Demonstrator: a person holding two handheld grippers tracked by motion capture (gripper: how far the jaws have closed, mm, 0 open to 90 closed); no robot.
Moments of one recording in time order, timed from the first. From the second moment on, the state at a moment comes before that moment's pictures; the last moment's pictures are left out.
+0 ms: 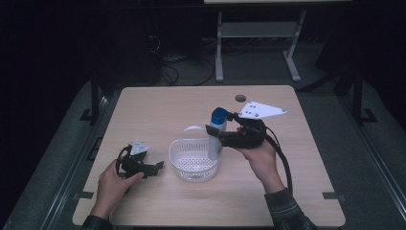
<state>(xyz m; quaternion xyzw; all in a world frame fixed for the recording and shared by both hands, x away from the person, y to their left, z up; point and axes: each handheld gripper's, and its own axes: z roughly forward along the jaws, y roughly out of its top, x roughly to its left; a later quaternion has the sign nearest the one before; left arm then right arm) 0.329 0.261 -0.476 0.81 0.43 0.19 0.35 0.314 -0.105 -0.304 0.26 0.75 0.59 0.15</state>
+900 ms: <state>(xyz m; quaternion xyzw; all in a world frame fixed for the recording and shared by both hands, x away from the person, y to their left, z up) 0.329 0.261 -0.476 0.81 0.43 0.19 0.35 0.321 -0.081 -0.334 0.25 0.78 0.56 0.14</state>
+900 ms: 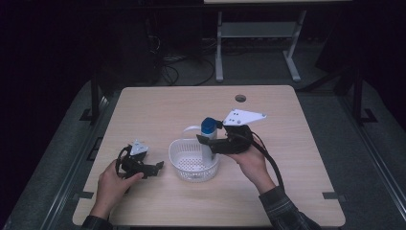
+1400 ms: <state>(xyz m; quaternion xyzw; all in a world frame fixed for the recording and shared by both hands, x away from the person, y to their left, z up) 0.328 0.261 -0.476 0.81 0.43 0.19 0.35 0.323 -0.077 -0.355 0.25 0.80 0.53 0.13</state>
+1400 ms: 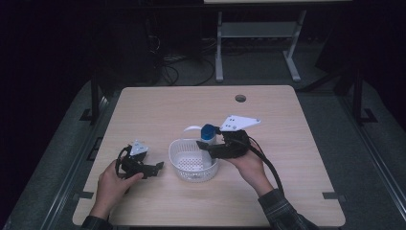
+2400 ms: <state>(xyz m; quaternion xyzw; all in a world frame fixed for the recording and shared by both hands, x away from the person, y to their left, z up) 0.328 0.262 -0.476 0.81 0.42 0.19 0.35 0.321 -0.069 -0.387 0.26 0.82 0.49 0.12</state>
